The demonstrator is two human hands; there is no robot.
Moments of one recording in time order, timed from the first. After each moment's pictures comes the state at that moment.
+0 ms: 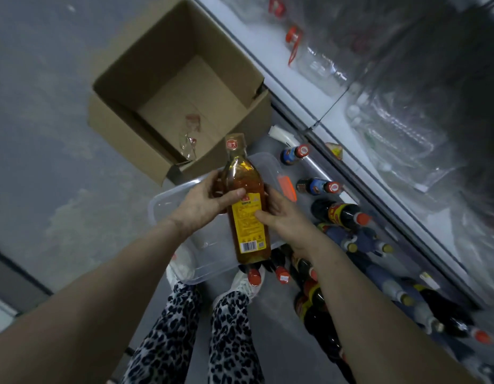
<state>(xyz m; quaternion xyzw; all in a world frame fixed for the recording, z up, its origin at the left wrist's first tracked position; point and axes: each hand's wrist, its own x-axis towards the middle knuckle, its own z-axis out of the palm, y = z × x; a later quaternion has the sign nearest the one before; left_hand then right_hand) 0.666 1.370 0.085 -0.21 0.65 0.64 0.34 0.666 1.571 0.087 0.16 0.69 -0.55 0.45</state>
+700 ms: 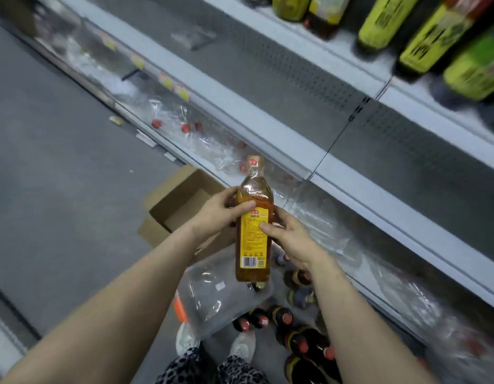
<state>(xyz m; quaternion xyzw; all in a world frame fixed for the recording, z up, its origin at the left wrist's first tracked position) 0.631 1.367 0.459 -0.05 0.70 0.67 0.25 0.655 1.561 0.455 0.11 0.69 -0.66 0.27</state>
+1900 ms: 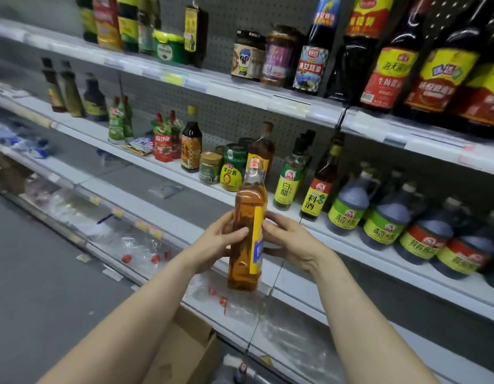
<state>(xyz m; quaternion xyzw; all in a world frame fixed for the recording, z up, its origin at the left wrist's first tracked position) 0.543 1.396 0.690 0.15 0.63 0.74 0.19 0.555 1.596 0.718 0.00 0.73 -0.67 0.14</state>
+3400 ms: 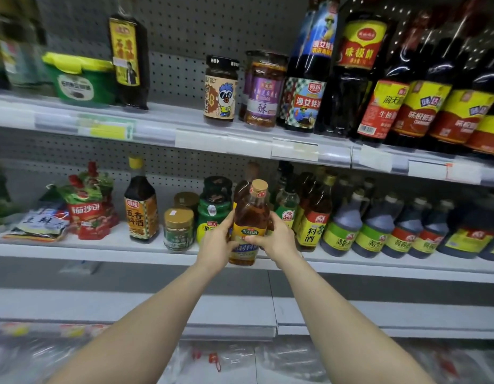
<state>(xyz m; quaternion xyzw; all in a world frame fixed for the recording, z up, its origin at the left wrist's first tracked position) 0.285 1.390 0.701 0.33 0.81 0.48 0.01 0.370 1.515 0.738 0.28 0.84 -0.42 -0.21</state>
